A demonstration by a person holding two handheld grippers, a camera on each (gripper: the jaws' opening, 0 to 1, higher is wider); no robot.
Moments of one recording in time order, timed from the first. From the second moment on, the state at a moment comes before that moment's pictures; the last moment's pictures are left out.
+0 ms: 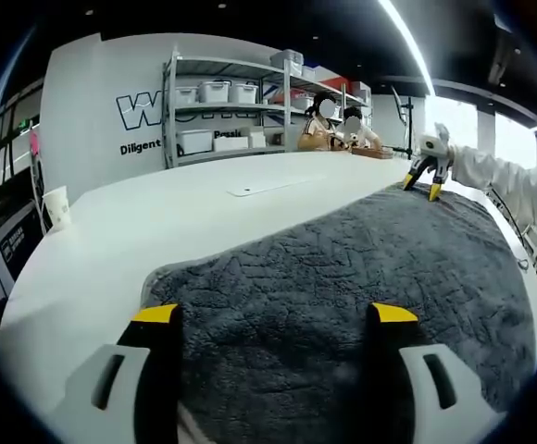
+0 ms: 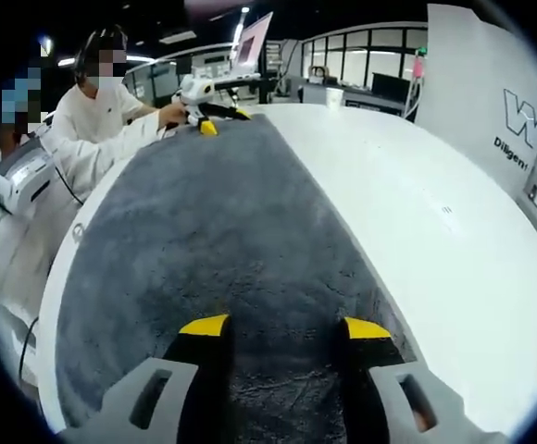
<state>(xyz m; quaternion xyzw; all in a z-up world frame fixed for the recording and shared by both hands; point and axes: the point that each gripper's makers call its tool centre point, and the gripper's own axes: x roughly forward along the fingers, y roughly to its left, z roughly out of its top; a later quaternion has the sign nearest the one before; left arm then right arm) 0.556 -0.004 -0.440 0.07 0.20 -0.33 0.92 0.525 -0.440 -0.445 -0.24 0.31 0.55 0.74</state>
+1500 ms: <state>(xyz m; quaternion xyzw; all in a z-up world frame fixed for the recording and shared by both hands) 0.554 -0.005 -0.440 0.07 0.20 -0.33 0.92 0.559 -0.663 -0.440 -0.10 0.33 0.16 0.93</state>
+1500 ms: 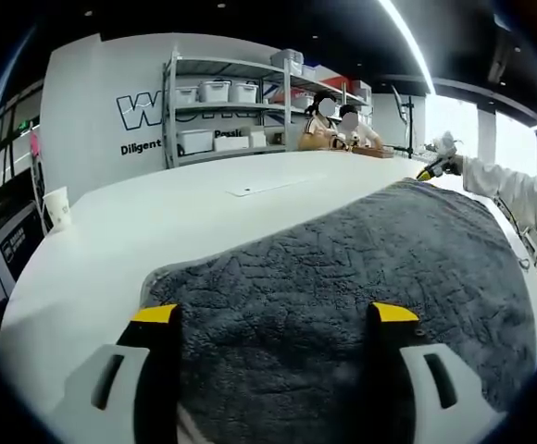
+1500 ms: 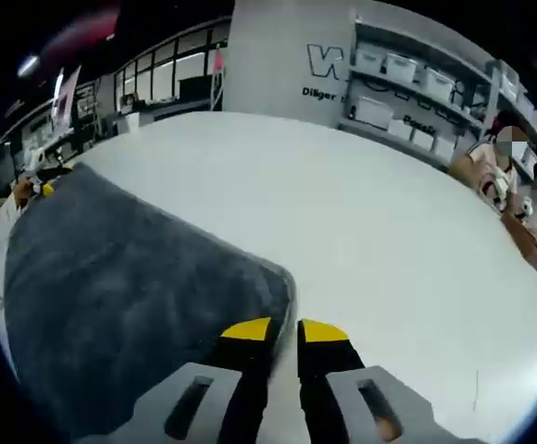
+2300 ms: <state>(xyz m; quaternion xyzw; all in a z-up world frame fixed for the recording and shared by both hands) 0.556 -0.005 -0.439 0.07 0.20 -0.33 0.92 0.563 -0.668 -0.443 -0.16 0.33 0.09 0.93</state>
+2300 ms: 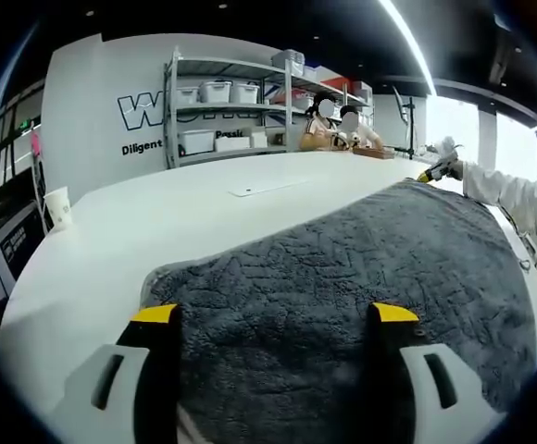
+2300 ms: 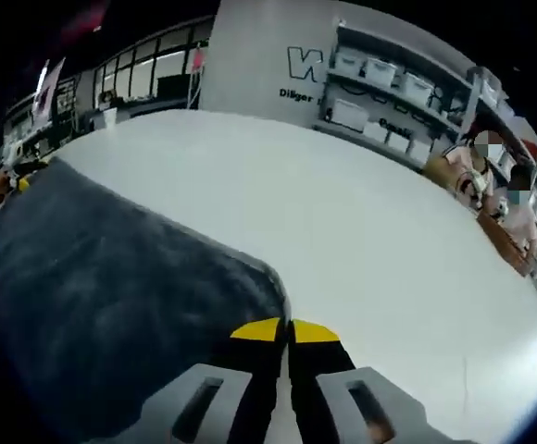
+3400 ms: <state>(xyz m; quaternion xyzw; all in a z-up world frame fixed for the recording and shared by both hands) 0.557 -0.006 -0.439 0.08 0.20 -0.32 0.92 0.567 -0.678 -0.419 -0.25 0.30 0.03 0.92</state>
